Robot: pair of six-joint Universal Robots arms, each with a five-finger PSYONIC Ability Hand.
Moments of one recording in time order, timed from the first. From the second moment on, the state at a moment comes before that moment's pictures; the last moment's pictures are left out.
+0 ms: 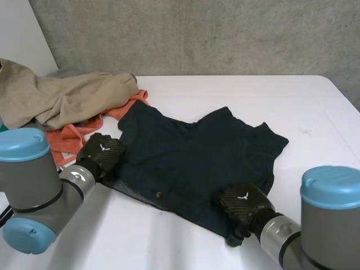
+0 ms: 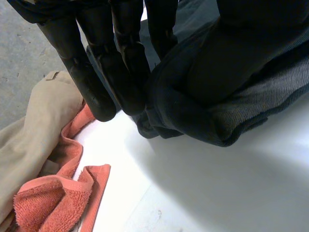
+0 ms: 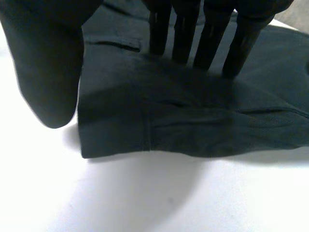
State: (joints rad) left arm 4.38 -1.97 -1.77 3.41 -1.44 3.77; right arm 2.12 -1.25 1.91 -0.09 1.42 2.88; left_hand 1.10 1.18 1.19 1.20 0.99; right_hand 0.59 0.61 0.60 0.60 0.43
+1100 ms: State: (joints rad) left arm 3.63 -2.22 -1.24 3.26 -1.70 3.27; right arm 1.88 -0.92 1.21 -0.27 1.56 2.44; left_hand 0.23 0.23 0.23 0.23 0.05; right_hand 0.24 0.22 0.22 0.22 0.05
